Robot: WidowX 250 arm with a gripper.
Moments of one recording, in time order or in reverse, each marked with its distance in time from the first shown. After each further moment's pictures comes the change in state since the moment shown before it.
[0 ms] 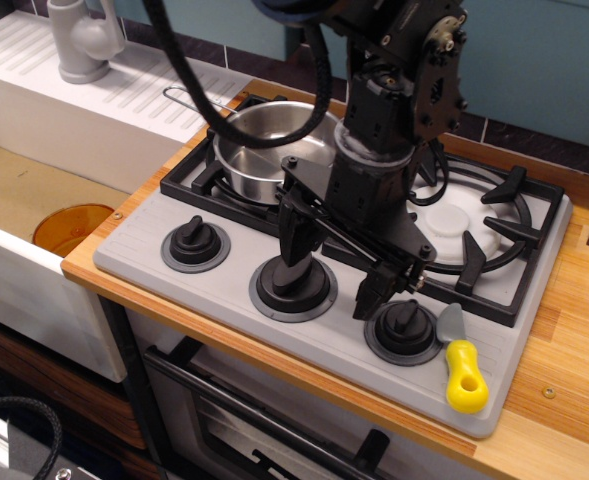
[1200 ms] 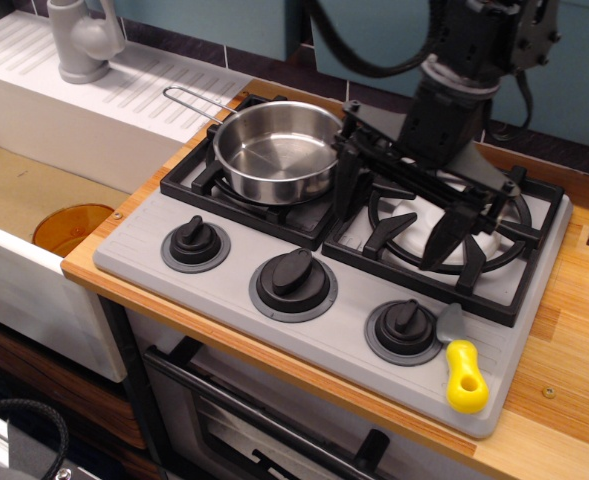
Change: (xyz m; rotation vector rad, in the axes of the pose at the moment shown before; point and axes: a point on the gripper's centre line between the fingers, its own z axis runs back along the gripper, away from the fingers) arm 0.033 -0.020 0.031 0.023 0.096 0.100
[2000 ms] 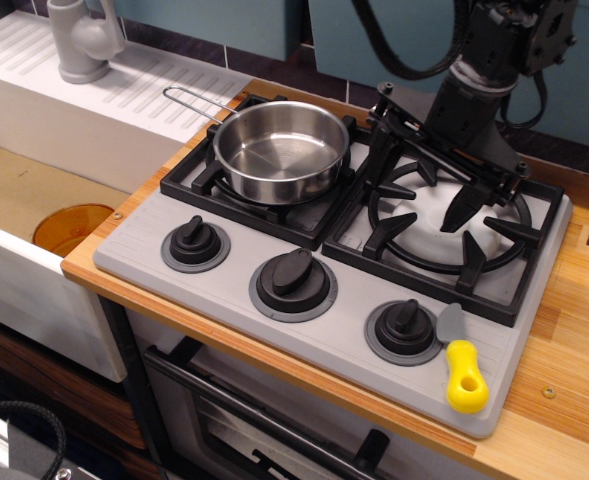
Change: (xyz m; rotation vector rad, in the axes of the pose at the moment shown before) arm 0.053 0.010 -0.014 0.070 -0.179 0.002
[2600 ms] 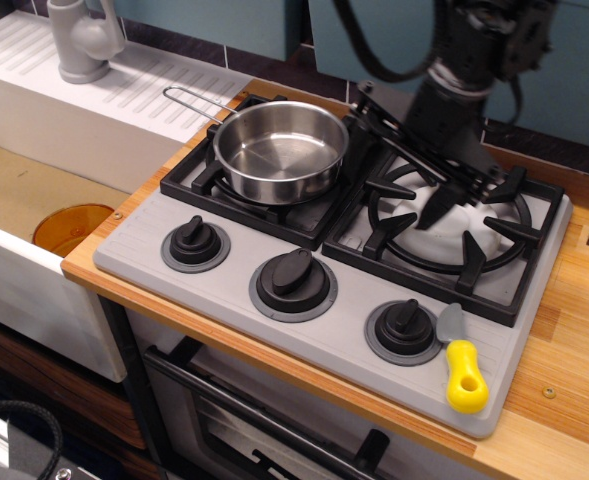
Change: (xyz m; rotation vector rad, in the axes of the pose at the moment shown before) arm -0.002 0.025 -0.005 0.036 0.004 -0.020
